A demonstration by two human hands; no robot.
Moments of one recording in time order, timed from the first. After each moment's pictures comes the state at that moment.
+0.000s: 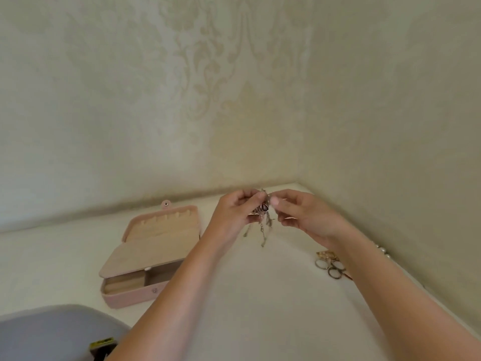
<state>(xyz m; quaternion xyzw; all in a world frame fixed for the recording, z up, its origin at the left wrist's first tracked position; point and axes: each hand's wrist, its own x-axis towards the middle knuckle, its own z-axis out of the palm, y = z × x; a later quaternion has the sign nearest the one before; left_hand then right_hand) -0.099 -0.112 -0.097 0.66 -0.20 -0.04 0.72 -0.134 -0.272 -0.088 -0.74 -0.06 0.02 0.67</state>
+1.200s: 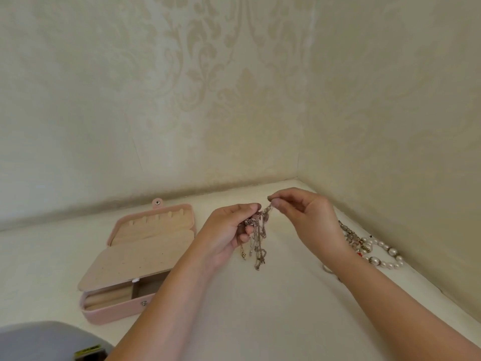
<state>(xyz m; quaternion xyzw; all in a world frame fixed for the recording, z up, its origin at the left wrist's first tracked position) -0.095 -0.098 -0.108 0.61 -0.06 -0.18 0.77 -0.131 -0.254 -0.111 -0.77 -0.07 -0.24 0.58</state>
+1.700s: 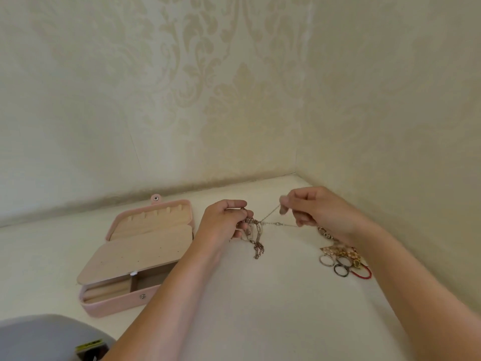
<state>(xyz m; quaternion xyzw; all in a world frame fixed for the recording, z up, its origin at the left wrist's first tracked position) -0.093 -0.100 -0.118 0.72 -0.04 -0.05 0.69 -0.139 -0.287 -0.087 -0.82 -0.08 0.01 0.57</state>
